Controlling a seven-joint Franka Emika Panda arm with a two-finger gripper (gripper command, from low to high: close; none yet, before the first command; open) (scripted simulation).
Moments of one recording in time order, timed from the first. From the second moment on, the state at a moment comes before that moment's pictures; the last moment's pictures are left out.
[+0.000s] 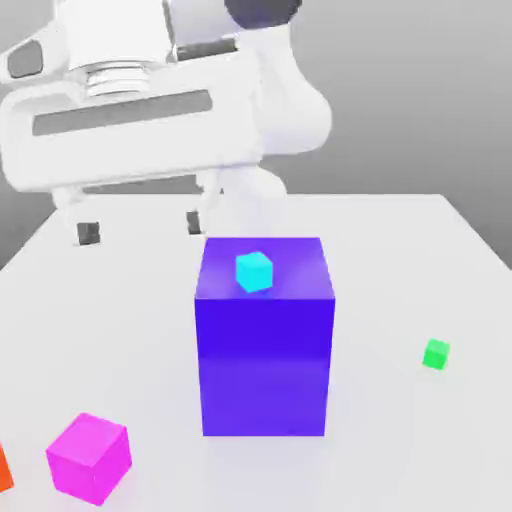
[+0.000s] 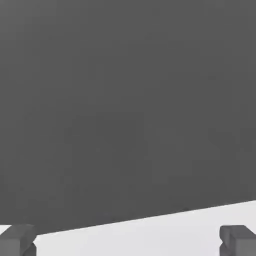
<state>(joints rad) 0.02 -0.15 -0.26 -2.38 0.22 2.50 0.61</state>
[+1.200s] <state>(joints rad) 0.08 0.18 -0.13 -2.50 0.14 2.66 0.50</state>
